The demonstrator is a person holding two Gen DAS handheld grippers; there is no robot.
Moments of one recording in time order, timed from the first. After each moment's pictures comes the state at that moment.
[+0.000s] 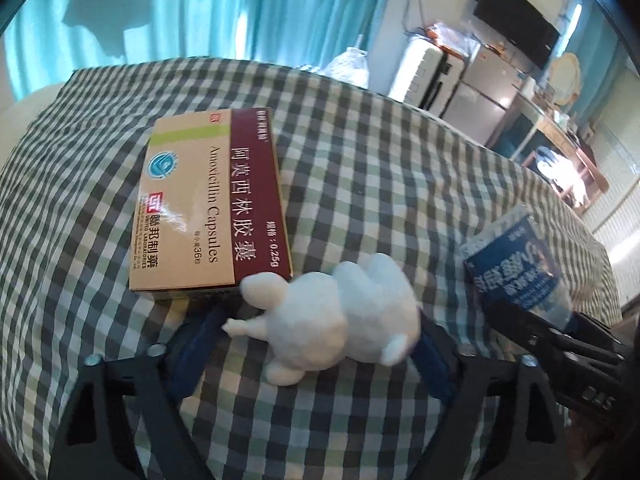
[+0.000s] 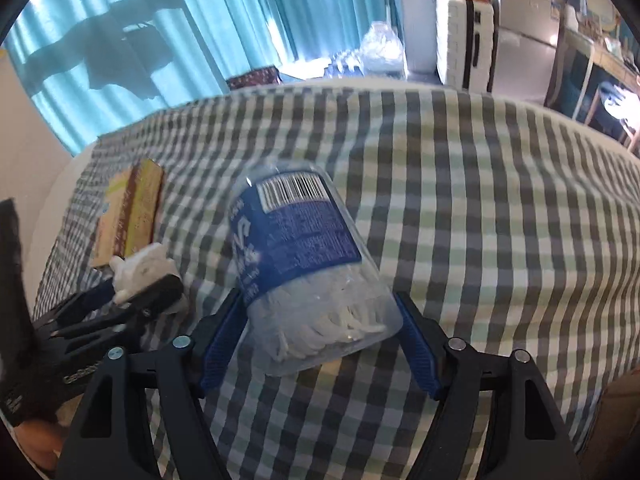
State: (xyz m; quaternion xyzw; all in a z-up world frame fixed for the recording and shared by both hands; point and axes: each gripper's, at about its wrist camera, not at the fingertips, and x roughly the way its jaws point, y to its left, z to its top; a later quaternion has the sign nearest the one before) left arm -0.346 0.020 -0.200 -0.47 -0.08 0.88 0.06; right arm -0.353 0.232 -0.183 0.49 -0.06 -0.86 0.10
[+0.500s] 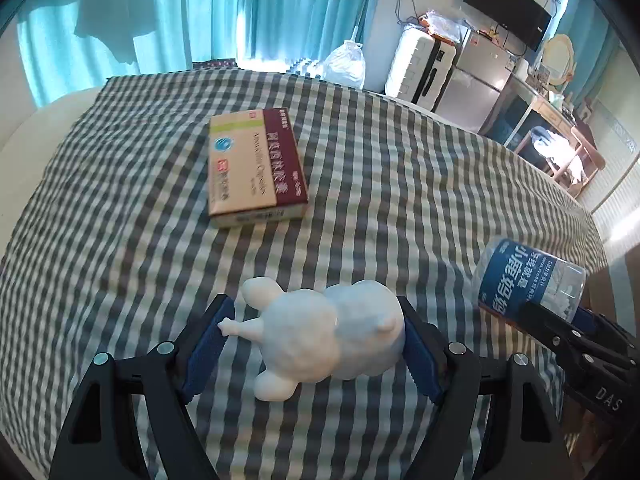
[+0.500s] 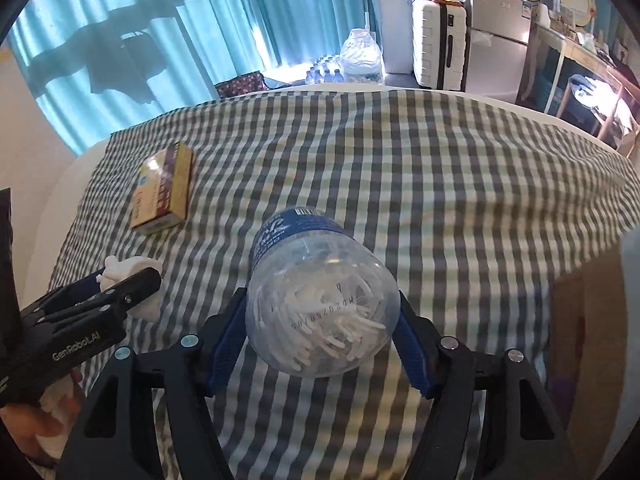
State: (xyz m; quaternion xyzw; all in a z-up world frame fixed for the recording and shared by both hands) left arm -0.265 0.014 -0.152 -0.49 -0.05 0.87 0.05; right arm -0.255 0.238 -0.134 0.48 -0.06 -0.87 0.07
